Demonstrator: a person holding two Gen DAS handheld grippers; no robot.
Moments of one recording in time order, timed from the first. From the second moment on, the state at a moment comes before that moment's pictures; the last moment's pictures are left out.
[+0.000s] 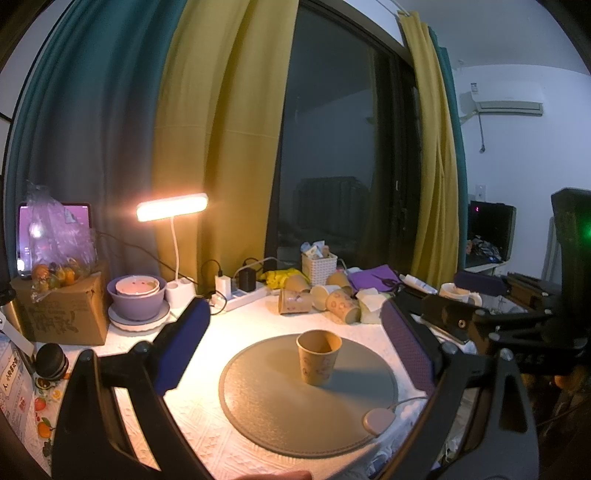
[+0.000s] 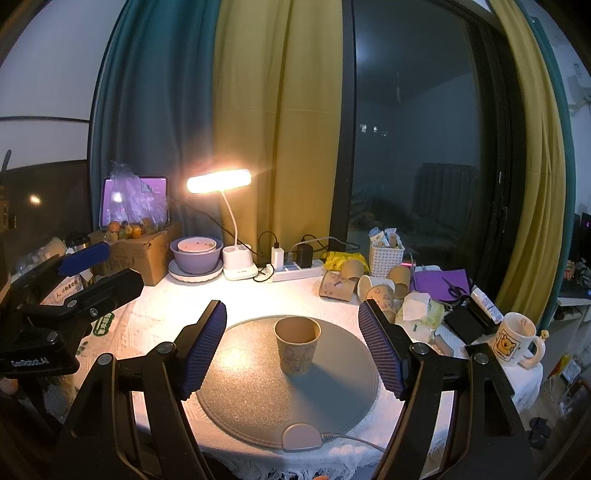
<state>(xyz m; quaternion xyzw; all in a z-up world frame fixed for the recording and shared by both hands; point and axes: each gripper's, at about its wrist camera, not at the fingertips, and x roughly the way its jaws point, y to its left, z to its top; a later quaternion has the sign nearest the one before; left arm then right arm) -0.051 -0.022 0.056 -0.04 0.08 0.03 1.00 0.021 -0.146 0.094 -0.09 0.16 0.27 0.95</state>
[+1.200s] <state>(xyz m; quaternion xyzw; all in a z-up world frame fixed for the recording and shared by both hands) -0.050 -0.018 0.055 -0.04 0.09 0.03 1.00 0.017 -0.152 0.090 -0.09 0.16 0.26 0.95</state>
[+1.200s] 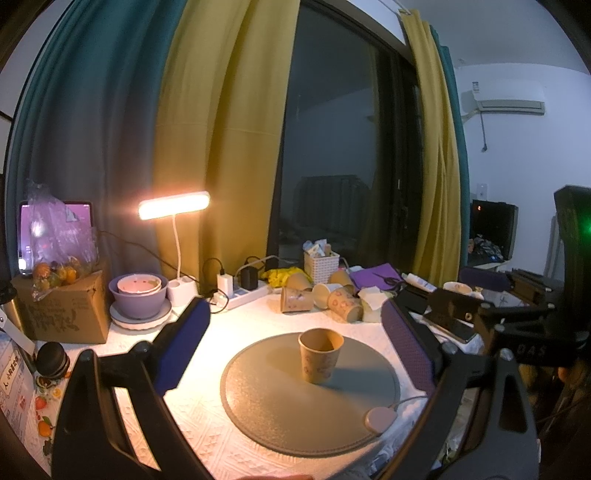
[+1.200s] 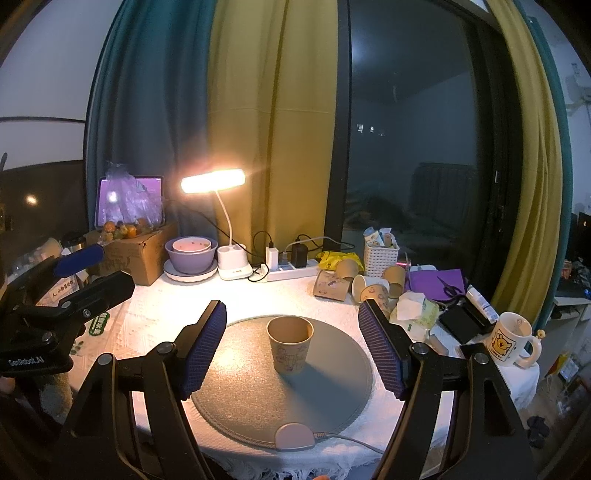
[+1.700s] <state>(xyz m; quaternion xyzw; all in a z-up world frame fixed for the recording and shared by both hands) -0.050 -0.018 0.056 -0.04 0.08 0.02 1.00 0.018 -0.152 0.090 -0.09 0.16 0.26 0.95</state>
